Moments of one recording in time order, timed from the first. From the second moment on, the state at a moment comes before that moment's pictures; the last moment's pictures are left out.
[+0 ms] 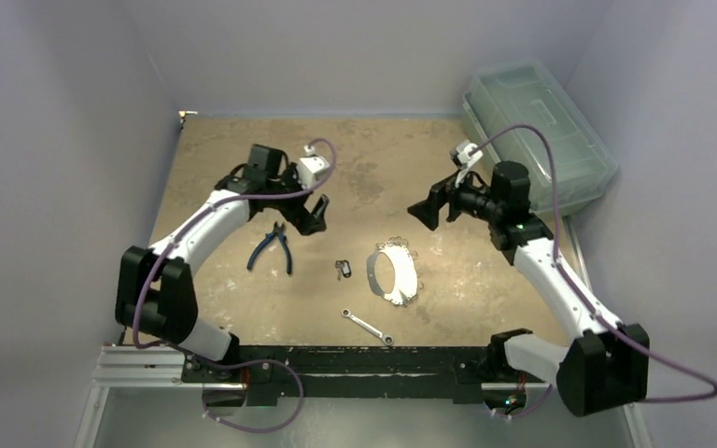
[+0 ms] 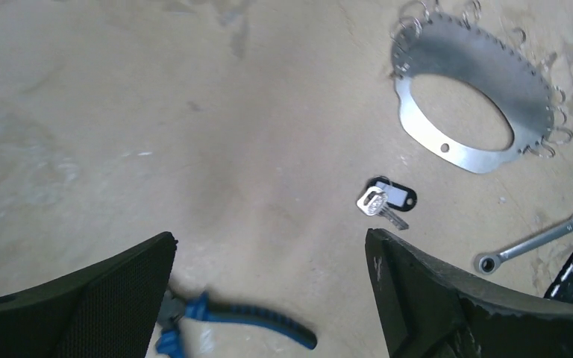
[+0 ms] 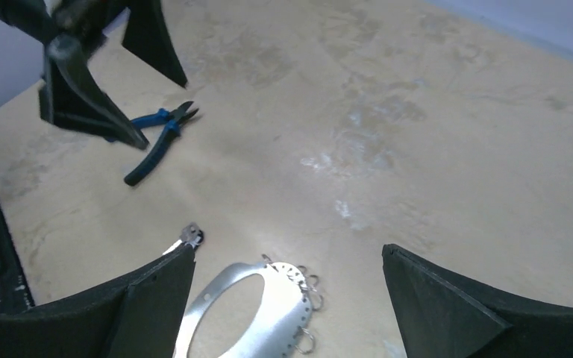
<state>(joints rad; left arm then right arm) -0.36 1.54 1.11 -0.50 0.51 0.38 0.23 1.18 0.84 -0.02 -0.65 0.00</state>
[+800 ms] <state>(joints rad) -0.01 1.37 0.93 -0.36 0.31 0.18 0.03 1.16 0.76 -0.19 -0.46 -0.07</state>
